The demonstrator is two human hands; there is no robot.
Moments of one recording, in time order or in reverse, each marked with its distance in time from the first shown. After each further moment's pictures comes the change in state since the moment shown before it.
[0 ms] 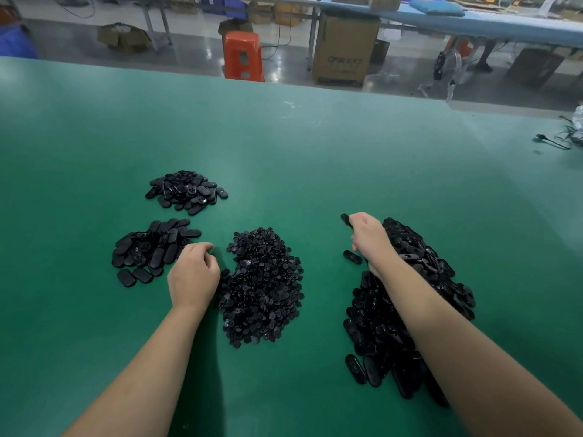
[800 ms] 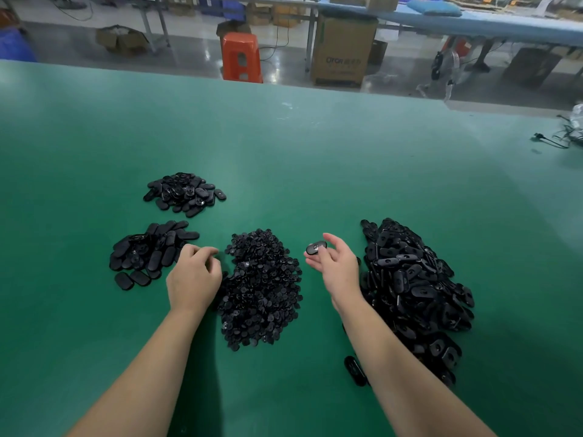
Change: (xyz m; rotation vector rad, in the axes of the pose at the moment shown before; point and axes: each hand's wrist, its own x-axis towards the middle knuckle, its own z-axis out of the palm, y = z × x) left_hand -0.003 0.001 -0.002 -0.001 -0.036 0.044; right_hand -0.045 0.035 0.066 0.495 0.011 0.012
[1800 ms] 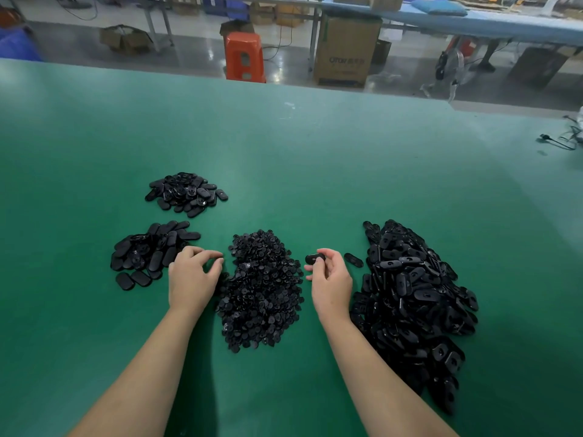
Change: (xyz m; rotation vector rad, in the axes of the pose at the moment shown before) left_hand 0.007 -0.008 0.000 -0.066 -0.086 0.000; right_hand -0.022 0.026 0.014 -0.278 0.167 -0.162
